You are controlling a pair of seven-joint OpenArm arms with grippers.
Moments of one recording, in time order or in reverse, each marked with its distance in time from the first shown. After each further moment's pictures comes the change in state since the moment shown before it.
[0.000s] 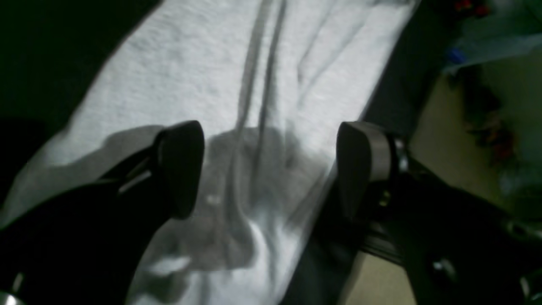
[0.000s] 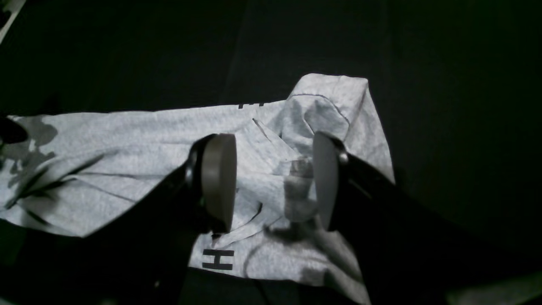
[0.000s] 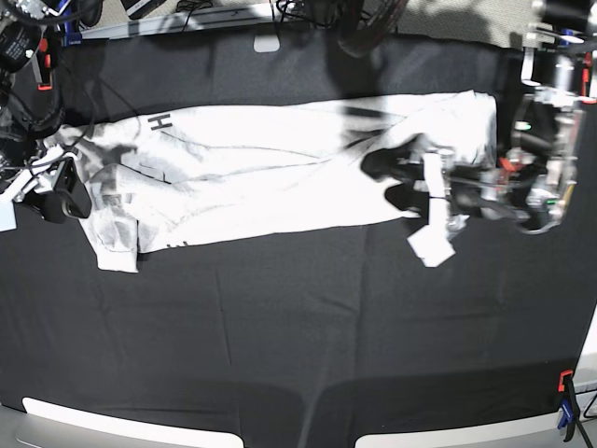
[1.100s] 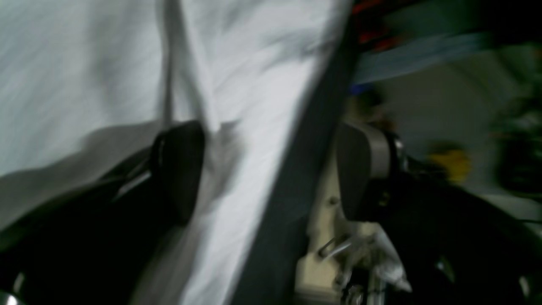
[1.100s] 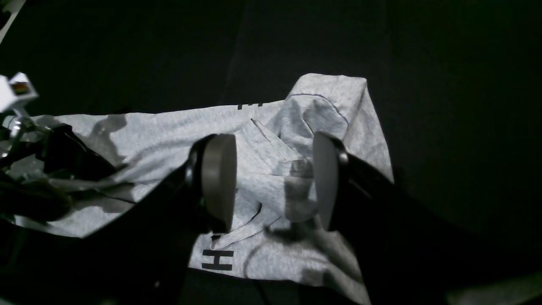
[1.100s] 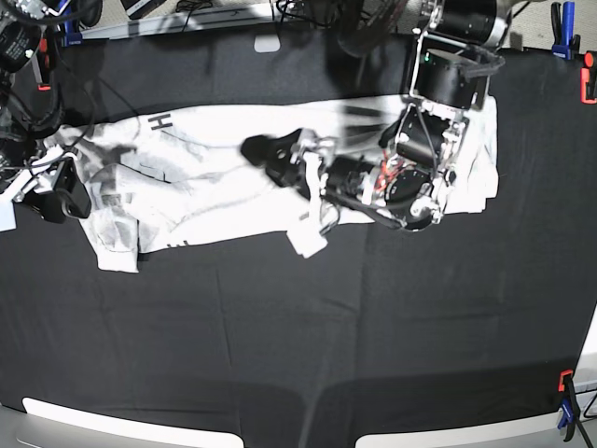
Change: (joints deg) left arm -4.9 21.8 0.0 -17.2 -6.6 0.0 8.8; right arm 0.0 0.0 0.0 0.0 0.0 0.0 0.0
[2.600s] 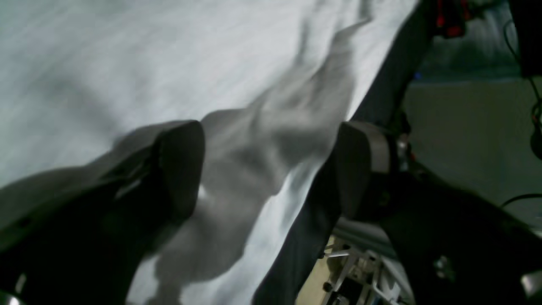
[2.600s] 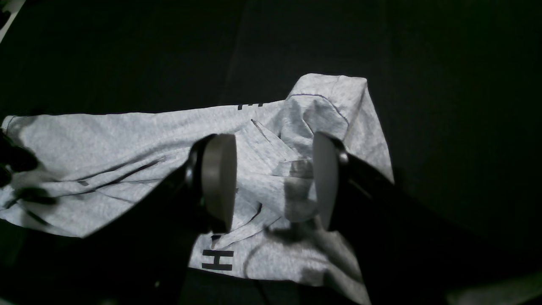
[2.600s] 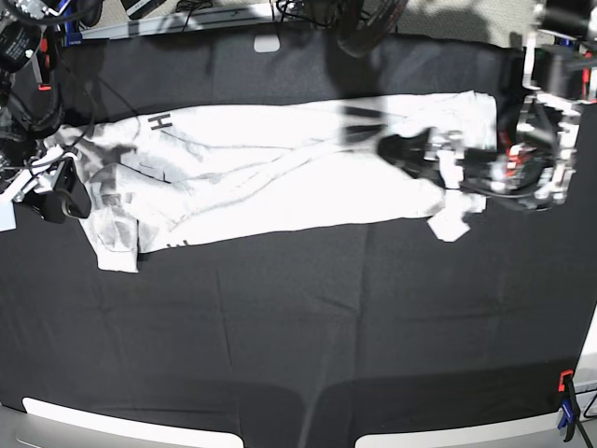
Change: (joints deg) left arm 4.8 -28.3 0.1 0.5 -8.9 0.0 -1.4; right arm 0.0 0.0 0.0 0.0 0.0 0.0 0.0
